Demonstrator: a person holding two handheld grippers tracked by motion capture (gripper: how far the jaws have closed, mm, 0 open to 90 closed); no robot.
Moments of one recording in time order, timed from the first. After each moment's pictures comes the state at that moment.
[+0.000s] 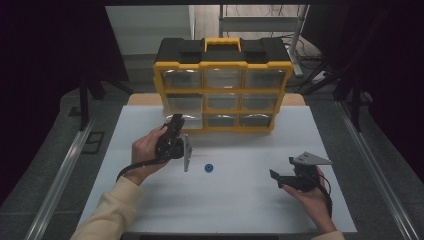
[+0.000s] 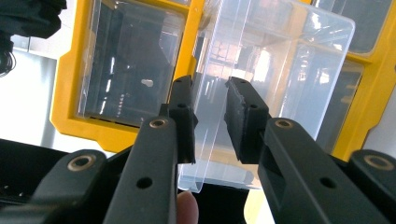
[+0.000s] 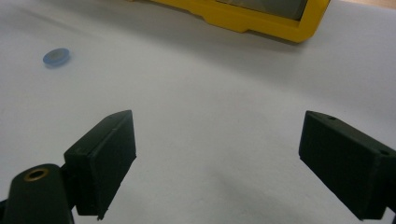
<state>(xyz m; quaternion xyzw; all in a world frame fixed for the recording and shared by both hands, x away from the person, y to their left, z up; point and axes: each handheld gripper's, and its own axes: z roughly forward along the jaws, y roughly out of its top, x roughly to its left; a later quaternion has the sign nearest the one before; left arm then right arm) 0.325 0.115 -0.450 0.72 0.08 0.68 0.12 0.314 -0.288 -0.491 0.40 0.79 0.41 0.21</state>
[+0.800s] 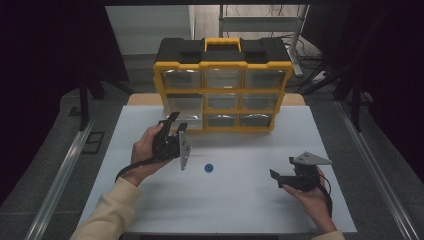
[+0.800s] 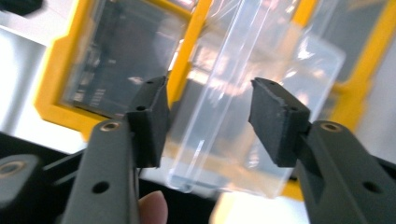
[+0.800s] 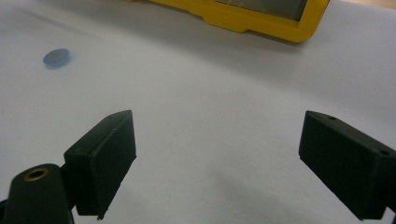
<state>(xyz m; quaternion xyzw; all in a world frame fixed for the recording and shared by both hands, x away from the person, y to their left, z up) 0.320 0.120 -0.441 0.74 0.13 0.62 0.22 0.314 -0.289 -0.490 0.40 0.79 0.41 0.21</state>
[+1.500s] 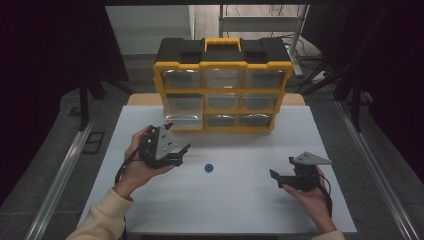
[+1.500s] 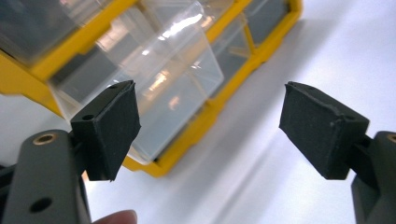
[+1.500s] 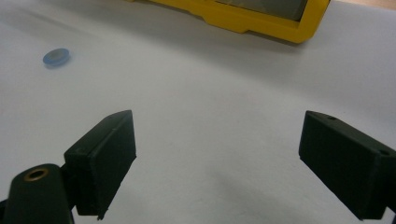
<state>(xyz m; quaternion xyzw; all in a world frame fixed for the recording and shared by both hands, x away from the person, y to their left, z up) 0.295 0.145 -0.415 0.81 0.26 0.37 0.37 0.314 -0.289 -0.491 0.40 0.79 0.41 0.21</state>
